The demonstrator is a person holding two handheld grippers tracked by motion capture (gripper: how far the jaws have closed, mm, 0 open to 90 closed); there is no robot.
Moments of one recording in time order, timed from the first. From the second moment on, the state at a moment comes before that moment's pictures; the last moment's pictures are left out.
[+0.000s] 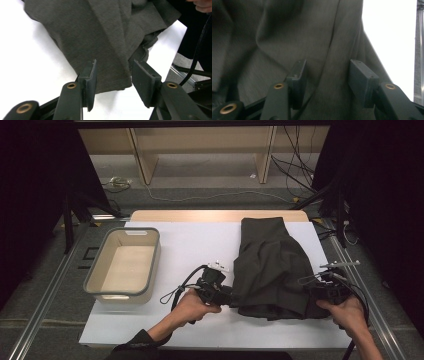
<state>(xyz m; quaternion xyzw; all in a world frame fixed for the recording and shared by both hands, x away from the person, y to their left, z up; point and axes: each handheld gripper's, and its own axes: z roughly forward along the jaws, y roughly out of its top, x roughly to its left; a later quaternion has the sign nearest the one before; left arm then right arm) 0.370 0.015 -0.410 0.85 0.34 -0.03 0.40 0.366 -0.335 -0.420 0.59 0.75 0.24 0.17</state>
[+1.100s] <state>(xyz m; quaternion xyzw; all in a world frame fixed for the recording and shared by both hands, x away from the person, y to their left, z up) 0.370 -0.007 -0.446 0.87 0.34 -0.01 0.36 0.358 -0.365 -0.413 0.60 0.73 0.25 0.21</state>
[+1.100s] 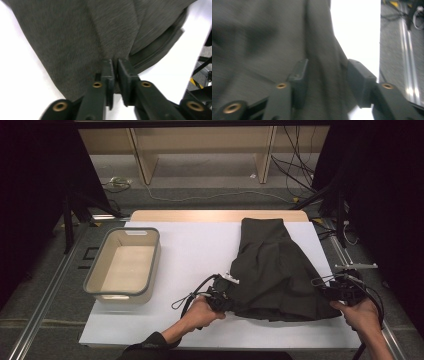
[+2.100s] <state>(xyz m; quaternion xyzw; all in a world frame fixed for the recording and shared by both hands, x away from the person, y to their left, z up) 0.376 -0.074 -0.459 0.88 0.33 -0.01 0.35 0.365 -0.344 -0.439 0.61 0.74 0.25 0.14</state>
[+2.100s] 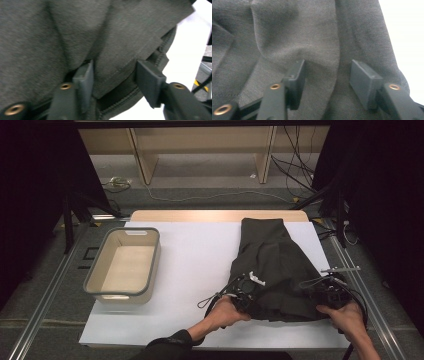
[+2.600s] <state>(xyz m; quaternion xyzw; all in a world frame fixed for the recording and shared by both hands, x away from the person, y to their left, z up) 0.370 -0.067 -0.455 0.88 0.31 -0.01 0.35 0.357 -0.346 -0.435 0.60 0.75 0.25 0.14</state>
